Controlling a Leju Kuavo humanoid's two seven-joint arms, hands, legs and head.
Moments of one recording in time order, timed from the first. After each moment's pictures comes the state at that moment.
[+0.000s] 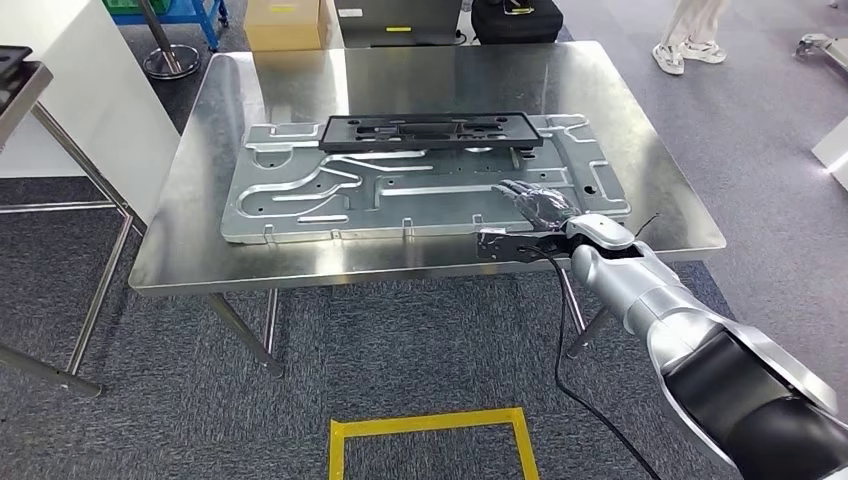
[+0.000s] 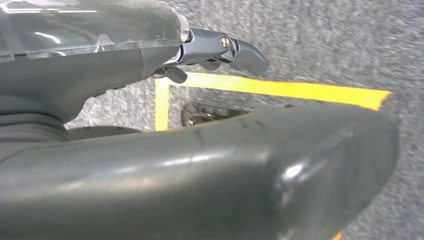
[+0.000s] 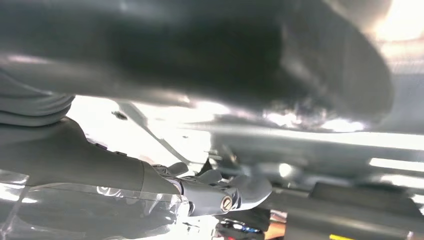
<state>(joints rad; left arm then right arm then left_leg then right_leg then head) -0.09 -0.14 -0.24 -0.18 0.49 0.16 -0.38 -1.02 -0.23 0.89 -0.47 0.65 -0.07 -0.25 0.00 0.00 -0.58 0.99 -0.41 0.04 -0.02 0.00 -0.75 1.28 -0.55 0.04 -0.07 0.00</state>
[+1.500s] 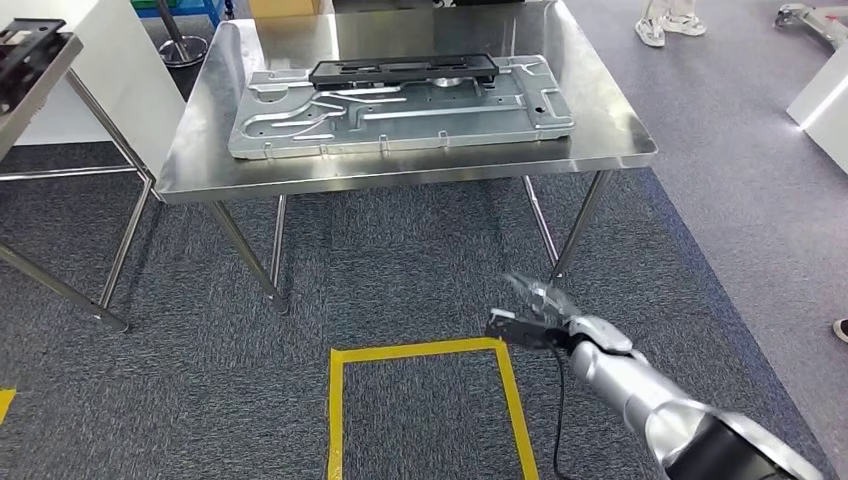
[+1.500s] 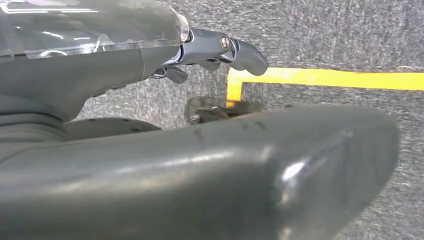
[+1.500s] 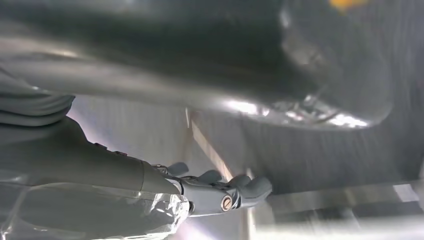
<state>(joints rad) -0.10 -0.14 -0.24 -0.18 0.45 0.16 -0.35 -0.64 -0.21 0.80 -0.48 0.44 -0.19 -0.28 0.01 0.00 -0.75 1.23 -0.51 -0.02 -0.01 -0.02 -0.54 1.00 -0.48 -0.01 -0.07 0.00</state>
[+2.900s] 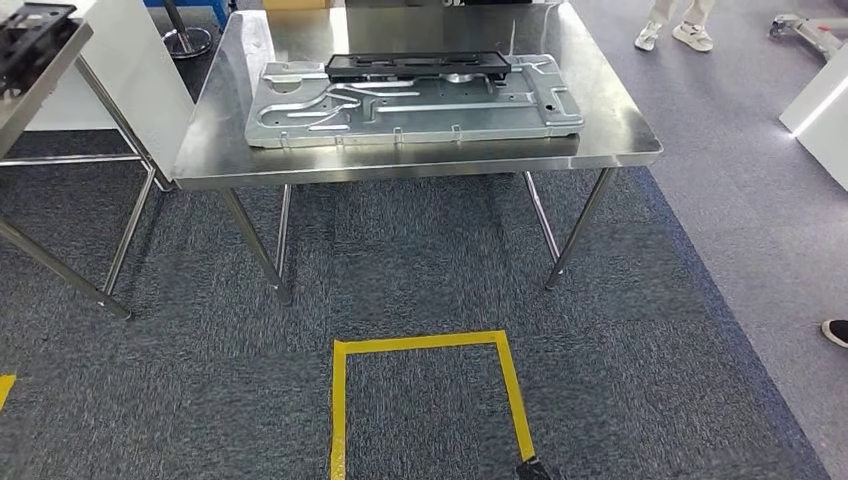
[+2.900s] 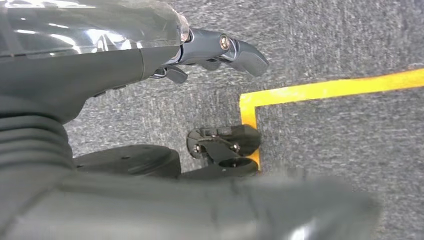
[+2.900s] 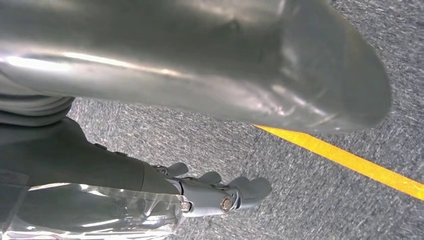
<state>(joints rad) -0.07 -0.14 -0.35 -0.18 0.34 0.24 -0.39 -0.13 0.02 0.31 -0.22 0.15 -0.44 -0.30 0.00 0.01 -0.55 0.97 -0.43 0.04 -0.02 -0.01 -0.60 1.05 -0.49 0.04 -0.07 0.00</state>
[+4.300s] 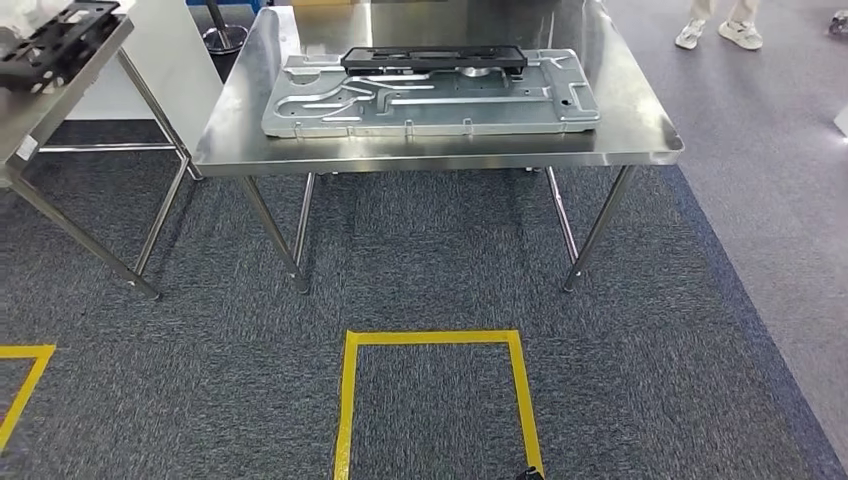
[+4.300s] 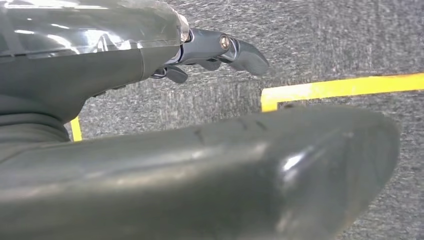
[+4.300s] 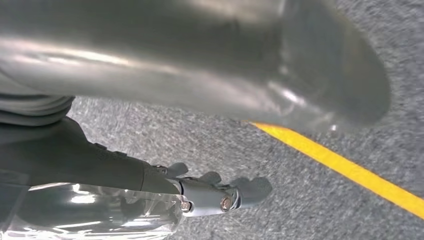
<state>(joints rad) -0.07 -0.14 -0.38 -0.18 0.31 0.25 -0.34 -0.11 0.04 0.29 -0.21 0.17 -0.43 -0.26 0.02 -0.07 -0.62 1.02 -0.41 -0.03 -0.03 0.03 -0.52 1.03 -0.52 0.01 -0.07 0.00</state>
